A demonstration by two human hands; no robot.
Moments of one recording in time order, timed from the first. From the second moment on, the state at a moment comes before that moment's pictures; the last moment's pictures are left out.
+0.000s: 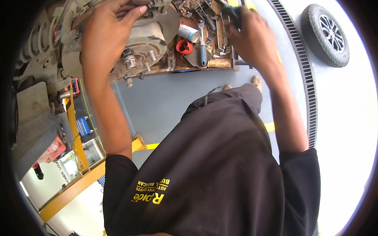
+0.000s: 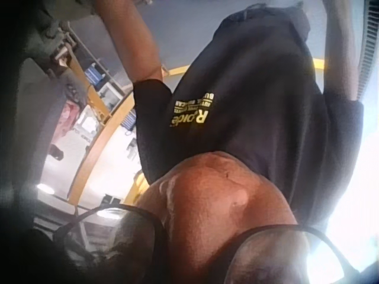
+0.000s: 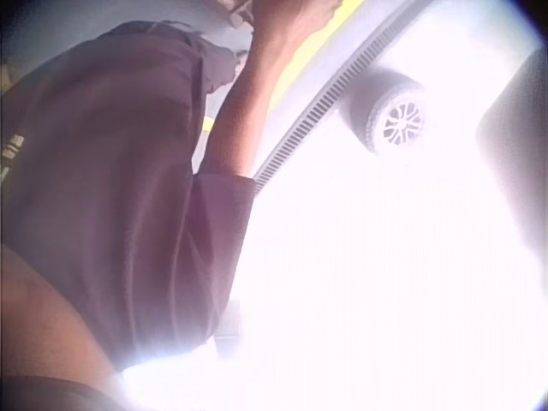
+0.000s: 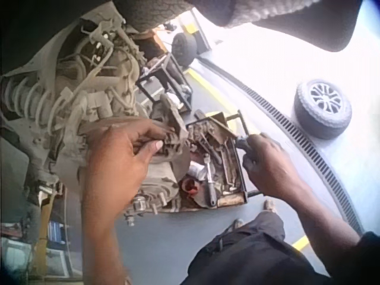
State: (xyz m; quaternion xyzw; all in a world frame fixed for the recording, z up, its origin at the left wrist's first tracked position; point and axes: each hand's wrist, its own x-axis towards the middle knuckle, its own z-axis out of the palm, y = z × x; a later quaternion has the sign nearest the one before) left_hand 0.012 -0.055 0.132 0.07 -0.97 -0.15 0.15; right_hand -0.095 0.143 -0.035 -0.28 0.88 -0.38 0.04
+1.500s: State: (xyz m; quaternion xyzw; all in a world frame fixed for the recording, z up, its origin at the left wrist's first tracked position) left_hand 0.049 -0.058 0.091 0.13 -0.92 0.09 0.36; right_hand -0.150 0.041 0.093 -0.80 0.48 -0.35 -0.12
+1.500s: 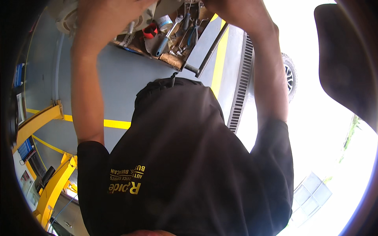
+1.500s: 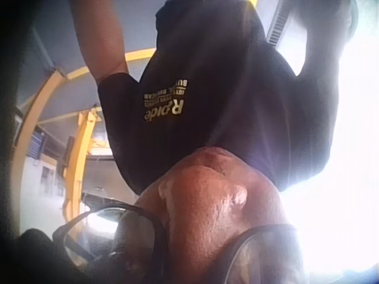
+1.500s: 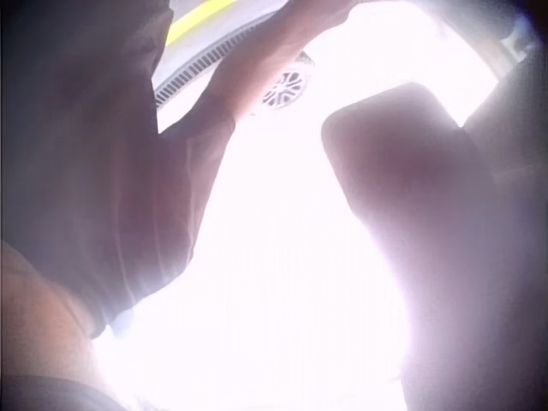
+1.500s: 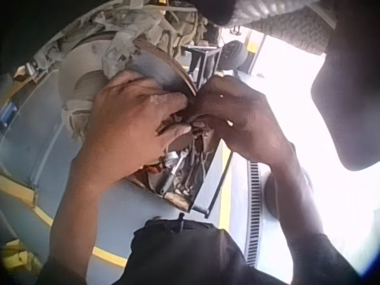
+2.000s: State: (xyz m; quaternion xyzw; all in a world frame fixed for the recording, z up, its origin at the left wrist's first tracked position) left_hand 0.150 0.052 -0.068 0.12 -0.84 -0.47 0.25; right_hand -0.061 0.171 -0.046 -0.62 0.50 -0.43 0.43
